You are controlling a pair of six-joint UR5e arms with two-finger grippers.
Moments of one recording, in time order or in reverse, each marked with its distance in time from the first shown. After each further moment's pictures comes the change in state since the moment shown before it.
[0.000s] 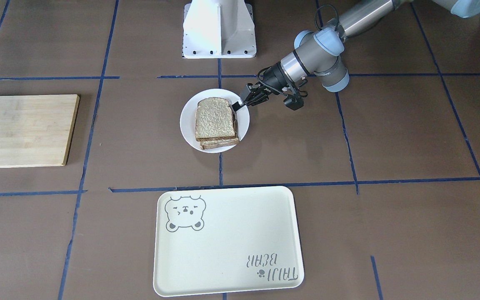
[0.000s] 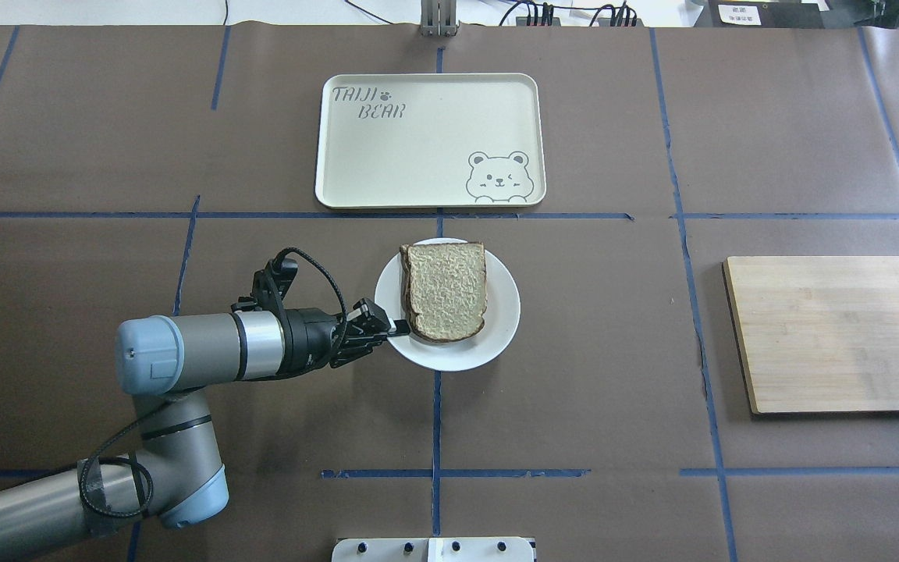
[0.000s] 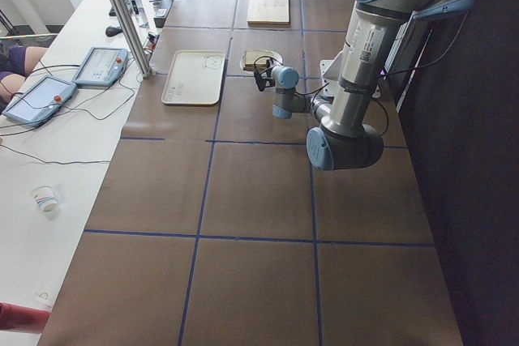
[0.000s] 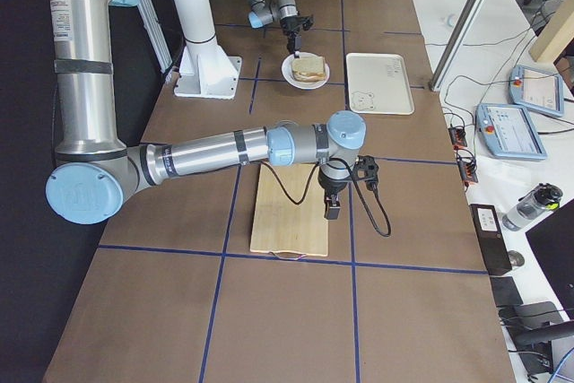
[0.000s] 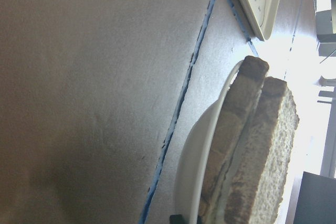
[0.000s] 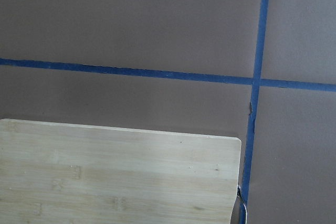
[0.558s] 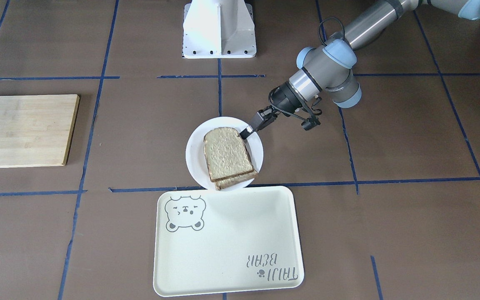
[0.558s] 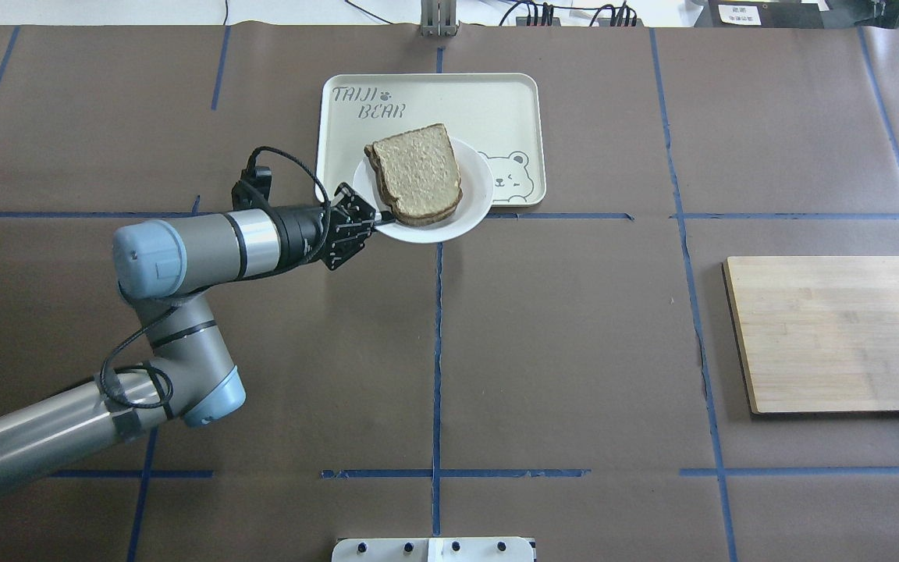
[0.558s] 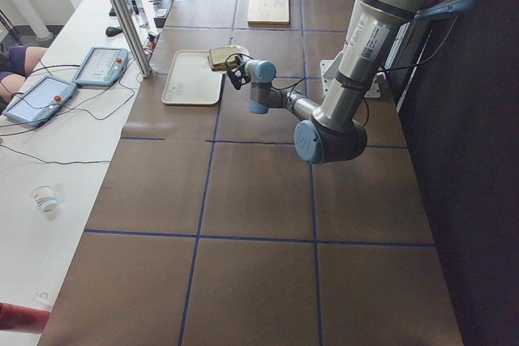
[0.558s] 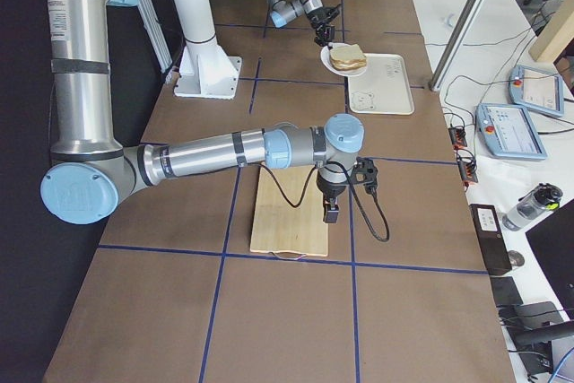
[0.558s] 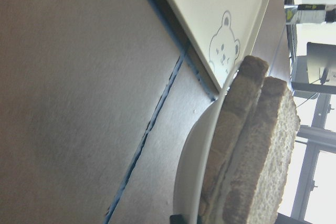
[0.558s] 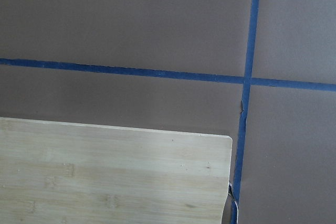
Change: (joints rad) left arm -0.178 -0.140 0.173 0.015 0.024 -0.222; right arm 0.020 -0.009 0.000 0.001 0.000 -0.021
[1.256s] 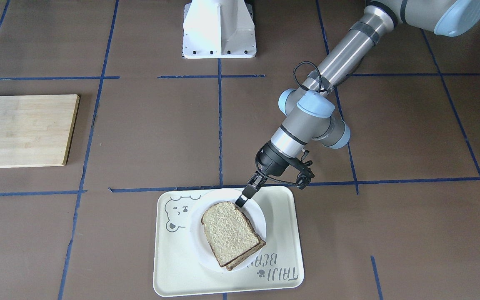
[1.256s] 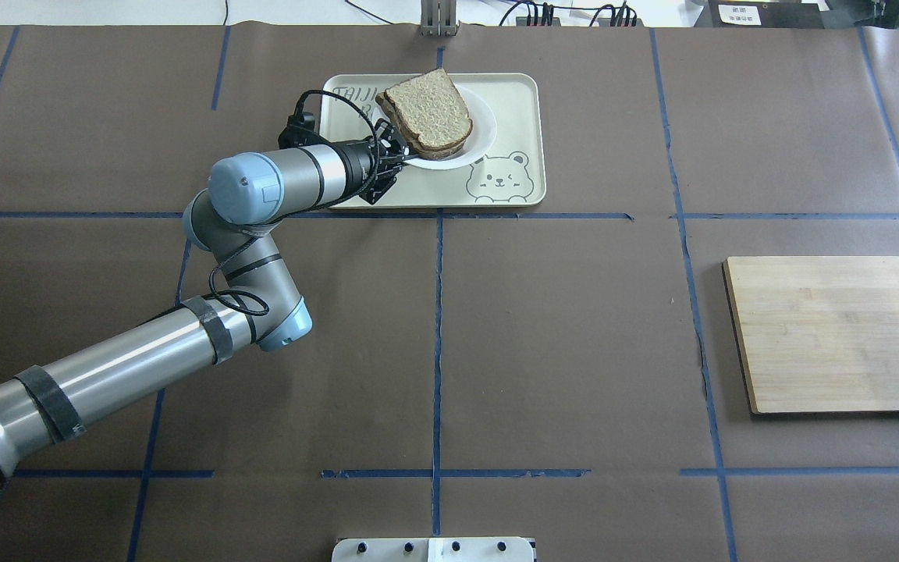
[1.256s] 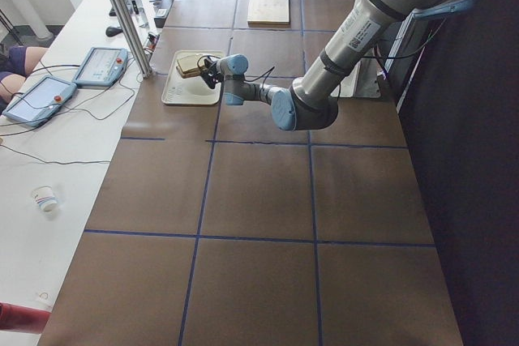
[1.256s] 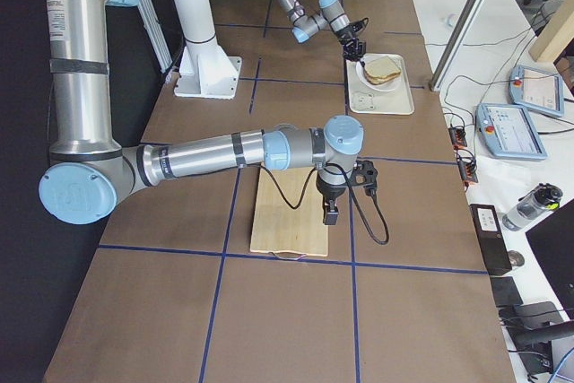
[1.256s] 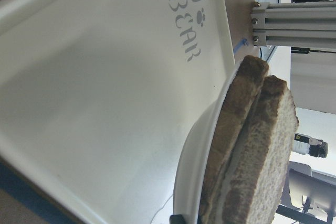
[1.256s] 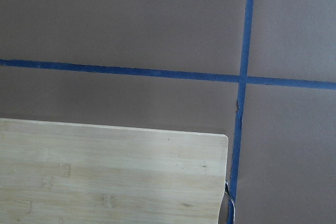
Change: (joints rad) left arm -0.048 -0.277 0.412 0.010 0.061 -0.044; right arm 0.006 -0.003 -0.006 0.000 0.000 0.000
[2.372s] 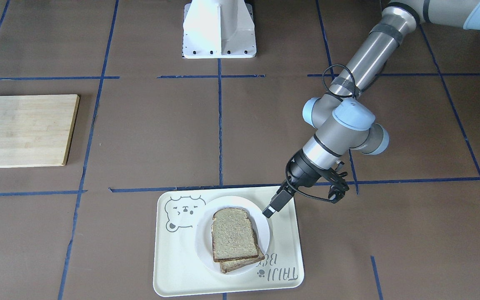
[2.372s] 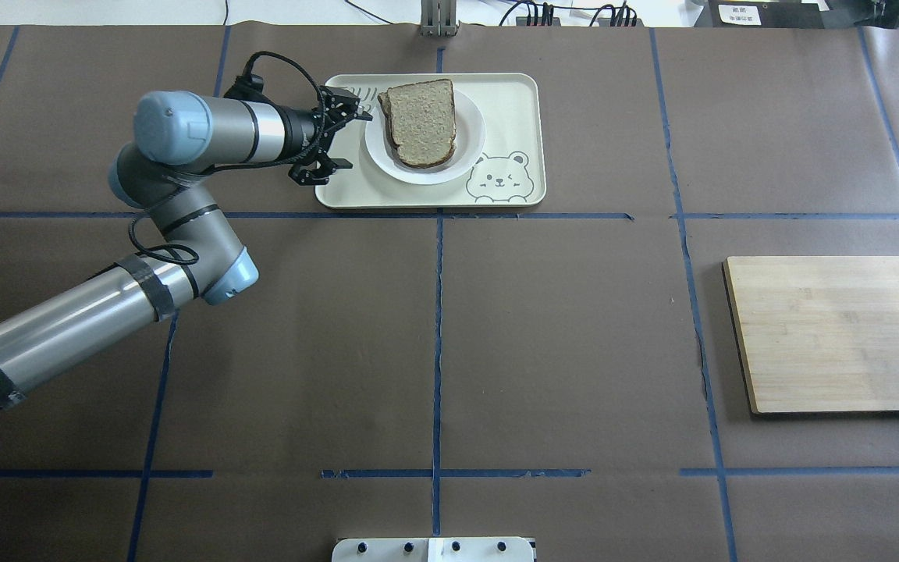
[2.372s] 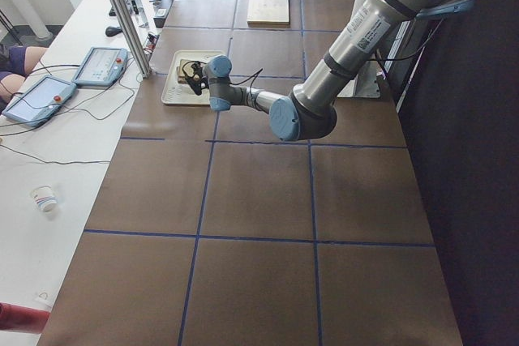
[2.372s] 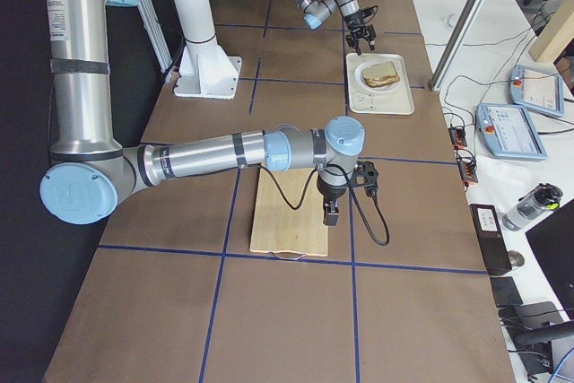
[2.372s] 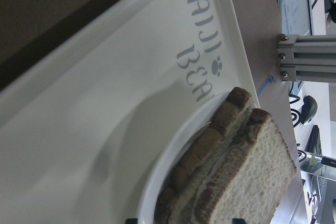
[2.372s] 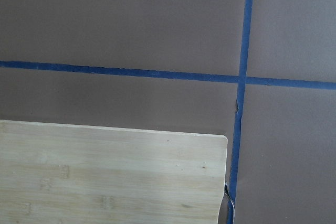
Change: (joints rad) left arm -0.157 0.125 -0.159 0.147 -0.293 0.114; right arm 0.000 0.004 -0.005 0.000 0.000 0.001
